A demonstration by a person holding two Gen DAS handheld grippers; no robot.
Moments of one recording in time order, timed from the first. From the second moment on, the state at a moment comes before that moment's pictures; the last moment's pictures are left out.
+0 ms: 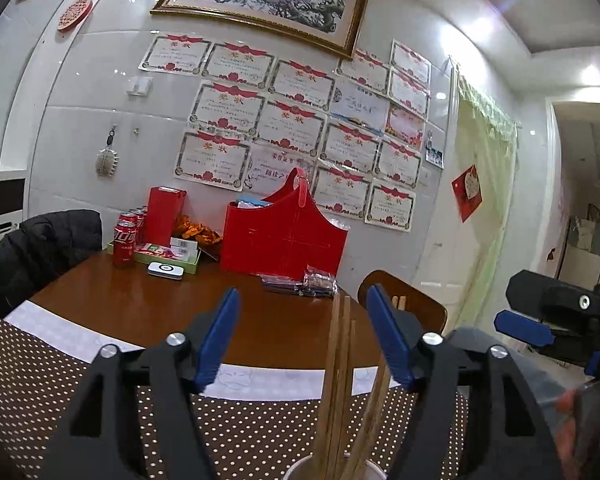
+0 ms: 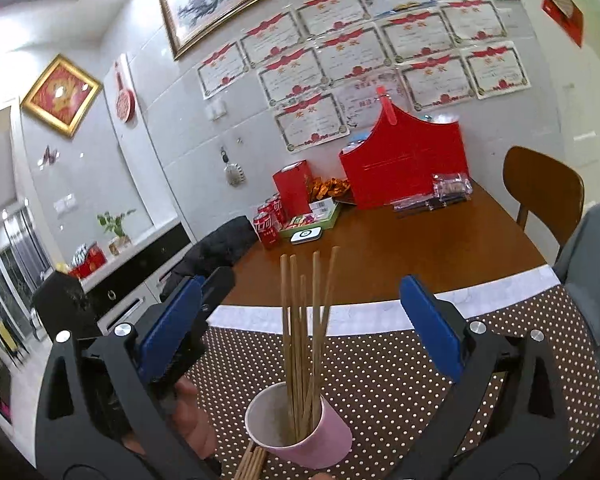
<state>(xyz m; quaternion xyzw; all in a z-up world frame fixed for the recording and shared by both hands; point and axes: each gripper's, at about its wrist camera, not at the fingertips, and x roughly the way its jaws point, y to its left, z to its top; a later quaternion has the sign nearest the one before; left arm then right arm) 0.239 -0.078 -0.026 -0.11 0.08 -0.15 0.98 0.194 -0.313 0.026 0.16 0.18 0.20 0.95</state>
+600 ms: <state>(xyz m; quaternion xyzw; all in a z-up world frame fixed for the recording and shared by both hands) 0.167 -0.060 -0.010 -0.03 0.13 -0.11 0.98 0.174 -0.325 0.051 0.19 0.16 0.19 0.95</state>
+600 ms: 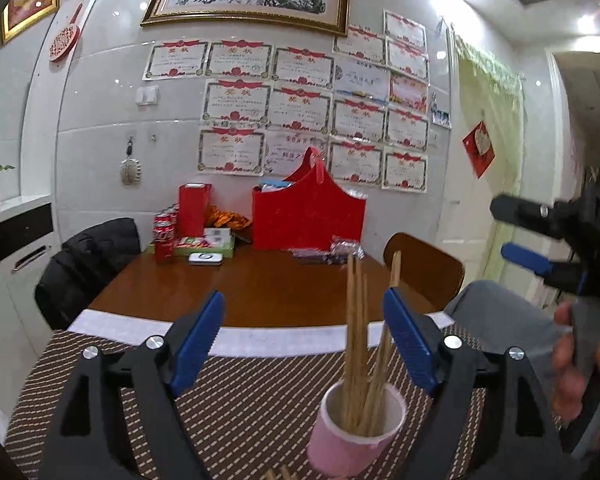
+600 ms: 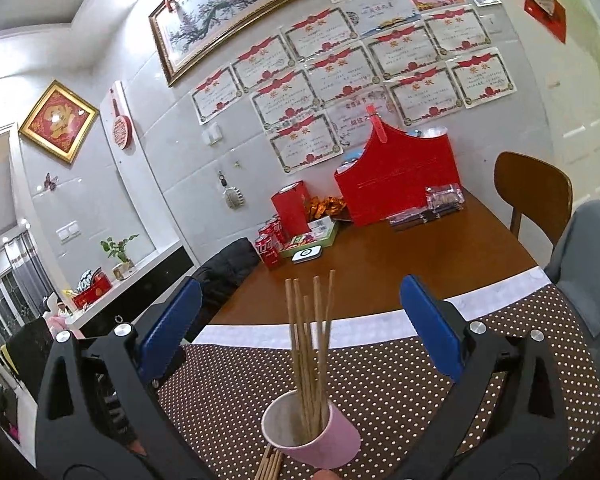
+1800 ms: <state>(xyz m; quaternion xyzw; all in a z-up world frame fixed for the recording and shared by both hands) 0.115 -0.029 -0.176 0.06 0.41 -0.09 0.91 0.093 -0.247 -0.146 0.04 0.49 0.21 0.84</state>
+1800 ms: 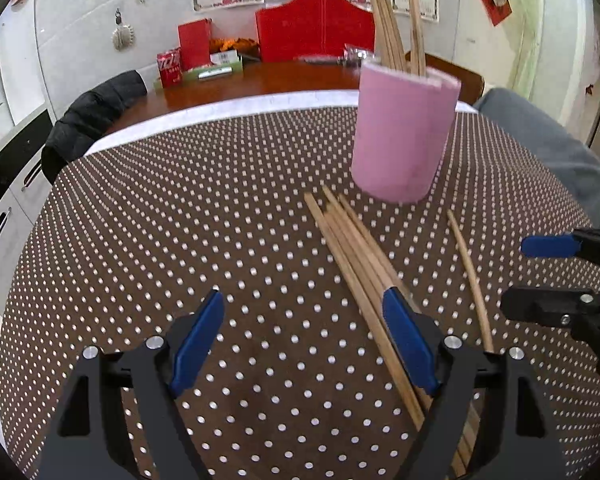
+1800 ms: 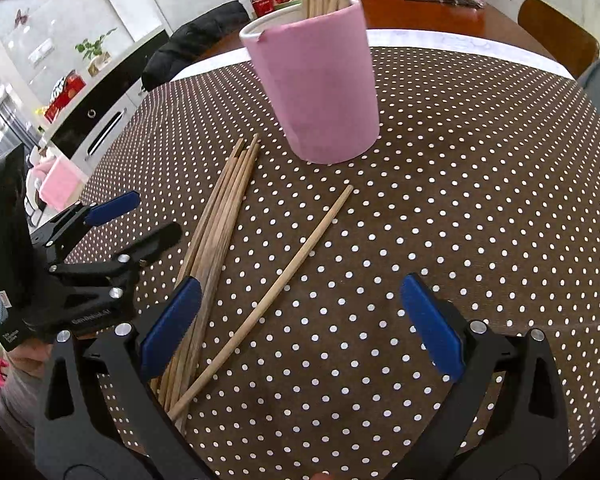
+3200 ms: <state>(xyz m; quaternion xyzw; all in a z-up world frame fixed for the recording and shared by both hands) 0.122 -0.029 -0.187 0.08 0.44 -0.09 0.89 0.090 -0.194 -0.161 -0.11 0.44 0.21 0.86</state>
